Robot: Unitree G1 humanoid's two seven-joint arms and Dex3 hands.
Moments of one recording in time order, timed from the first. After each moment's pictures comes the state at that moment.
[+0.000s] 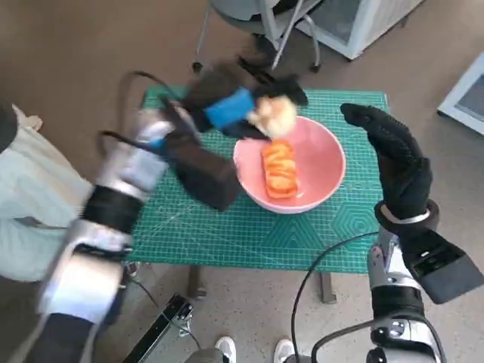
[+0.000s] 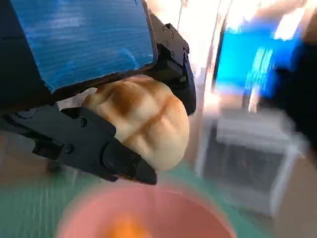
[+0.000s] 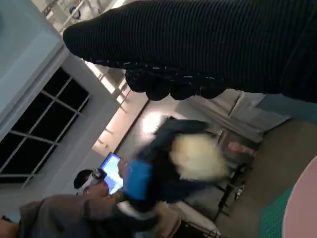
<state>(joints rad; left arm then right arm) -1.17 0.31 -0.37 0.93 0.49 -0.52 -0.38 -0.65 -0.17 -0.15 0.66 0.31 -0.99 0.52</state>
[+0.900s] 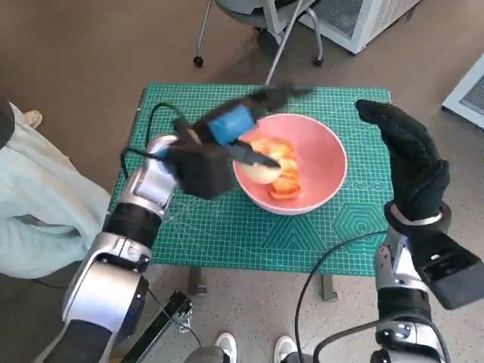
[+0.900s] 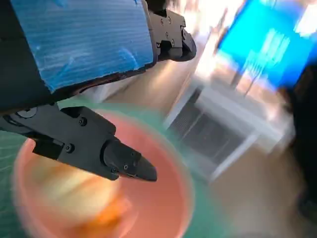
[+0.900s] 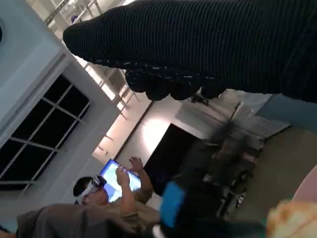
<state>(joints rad) -1.05 0.21 -0.08 1.00 0.10 -0.68 -0.39 -0.63 -0.18 -0.18 0.61 0.31 -0.99 0.48</state>
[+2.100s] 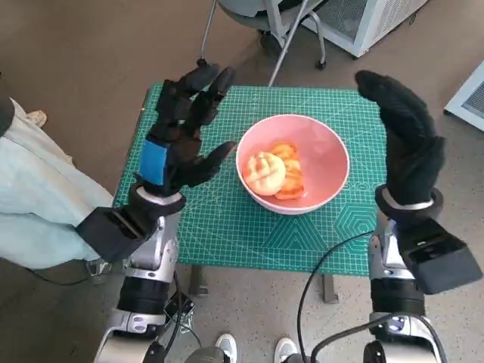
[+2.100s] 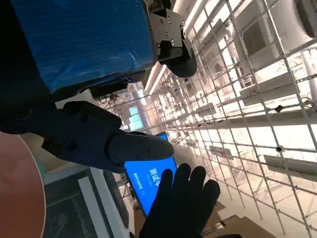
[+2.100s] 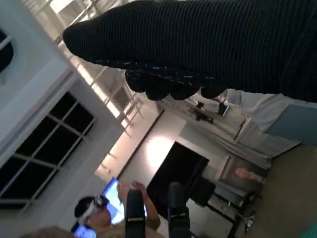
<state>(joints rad) -0.59 0.08 0.08 0.36 -0.25 -0.58 -0.36 -0.70 -0.15 -0.15 0.57 0.15 -0.95 0.28</state>
